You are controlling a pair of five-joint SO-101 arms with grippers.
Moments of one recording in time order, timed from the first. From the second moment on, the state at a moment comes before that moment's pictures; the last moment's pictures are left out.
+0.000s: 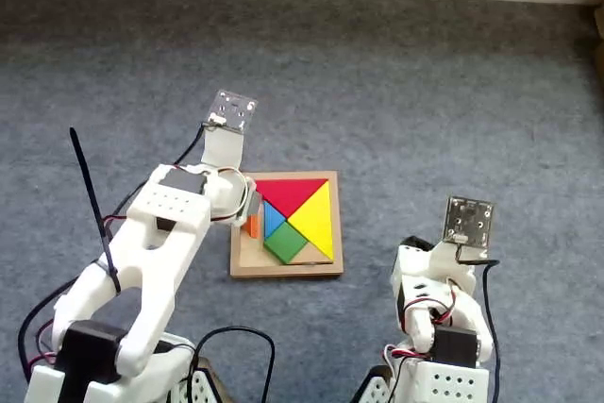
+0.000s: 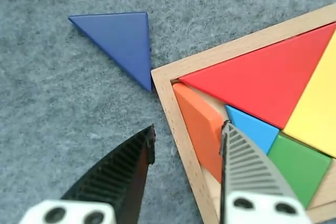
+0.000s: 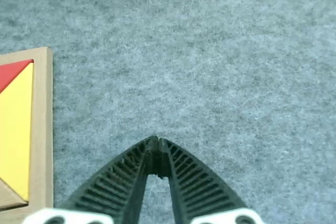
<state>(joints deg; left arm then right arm) 5.7 -15.1 47.3 43.9 2.2 1.3 -103.4 95.8 58.2 0.1</state>
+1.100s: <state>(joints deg) 5.3 -28.0 51.4 49.9 1.9 1.3 -103.4 95.8 58.2 0.1</state>
